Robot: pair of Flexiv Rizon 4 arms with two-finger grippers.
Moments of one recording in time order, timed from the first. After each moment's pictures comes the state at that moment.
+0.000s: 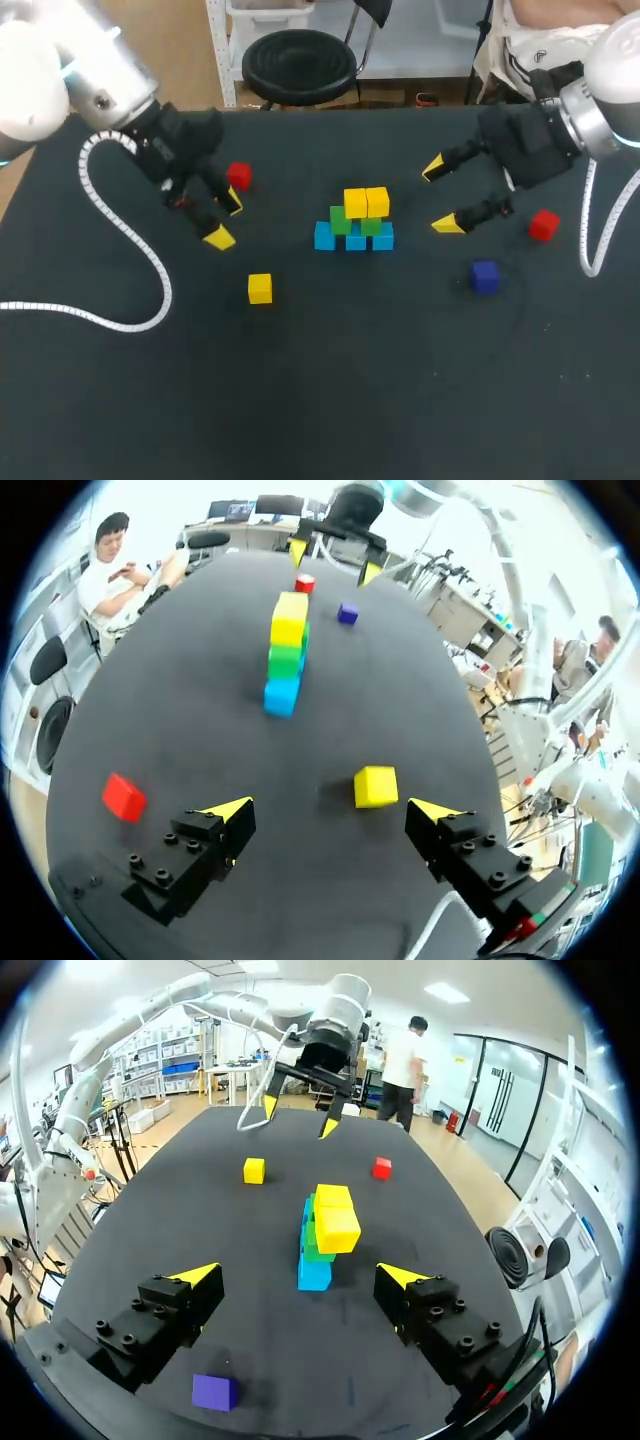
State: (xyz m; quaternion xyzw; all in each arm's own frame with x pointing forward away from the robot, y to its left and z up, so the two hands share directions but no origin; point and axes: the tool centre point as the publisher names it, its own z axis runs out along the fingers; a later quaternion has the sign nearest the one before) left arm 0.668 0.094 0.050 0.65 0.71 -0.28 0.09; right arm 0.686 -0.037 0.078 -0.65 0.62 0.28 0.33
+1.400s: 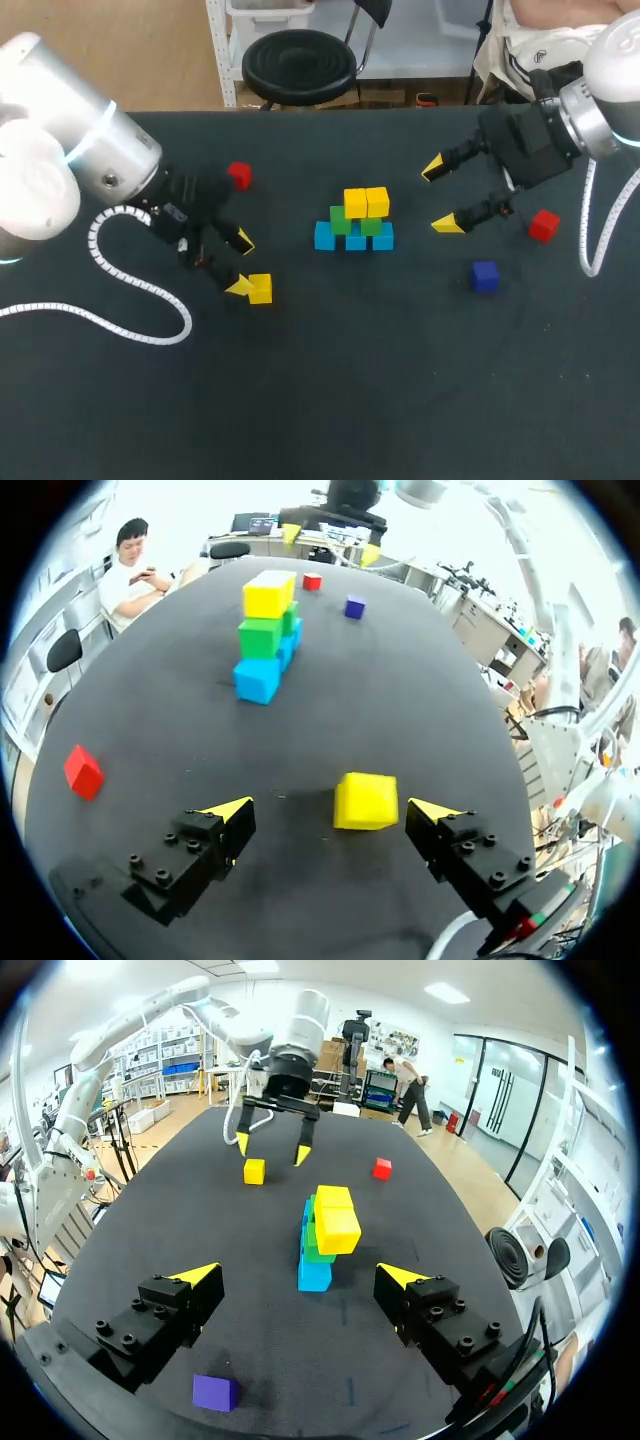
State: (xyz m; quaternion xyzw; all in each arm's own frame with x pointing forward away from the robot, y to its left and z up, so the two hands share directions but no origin) left arm 0.637 0.072 0.003 0.60 0.73 -0.28 0.16; right arm 0.686 -0.037 0.078 -0.65 0.62 0.28 0.33
